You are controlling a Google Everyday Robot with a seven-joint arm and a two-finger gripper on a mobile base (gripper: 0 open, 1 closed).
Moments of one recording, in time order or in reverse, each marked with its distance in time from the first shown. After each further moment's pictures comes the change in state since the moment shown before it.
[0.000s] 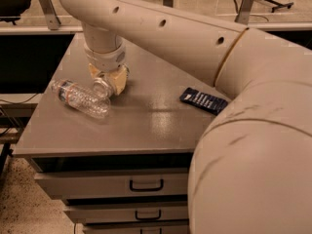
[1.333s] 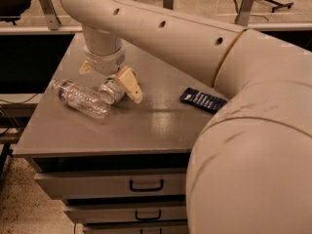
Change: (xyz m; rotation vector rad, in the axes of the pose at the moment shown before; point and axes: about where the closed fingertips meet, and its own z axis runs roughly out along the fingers) arm -0.007 0.002 0.007 -0.010 -0.032 0.005
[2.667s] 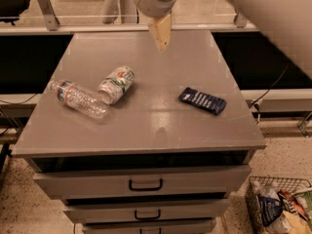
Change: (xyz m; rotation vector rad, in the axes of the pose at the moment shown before) arm 0.102 0.011 -0.163 0.571 0.202 0.111
